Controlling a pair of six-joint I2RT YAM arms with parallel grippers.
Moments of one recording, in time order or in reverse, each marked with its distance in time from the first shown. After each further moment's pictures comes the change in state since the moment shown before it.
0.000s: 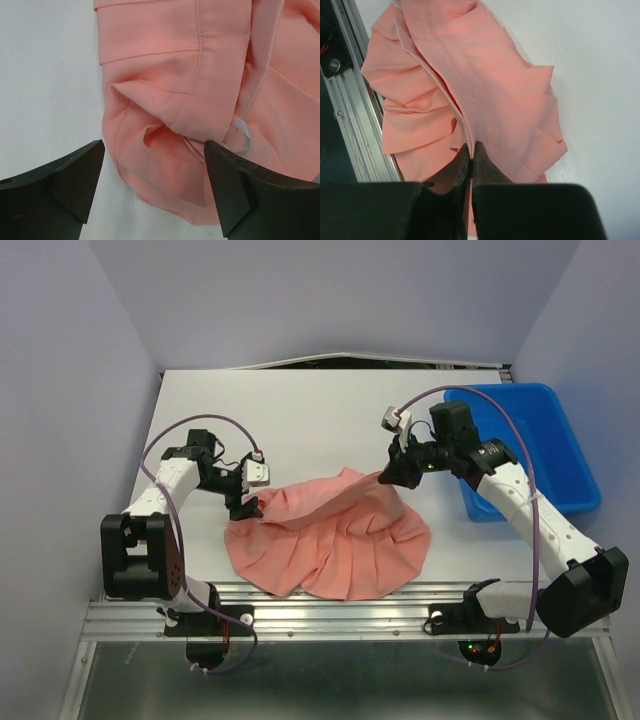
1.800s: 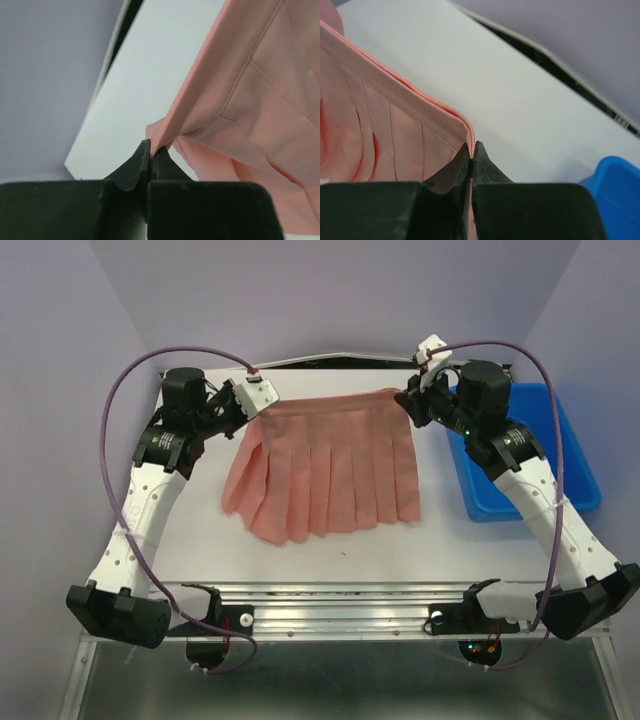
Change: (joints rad) left arm -0.216 -0.228 0.367 0.294 -0.495 -0.597; right arm 0.001 -0.003 0.206 0.217 0.498 0.121
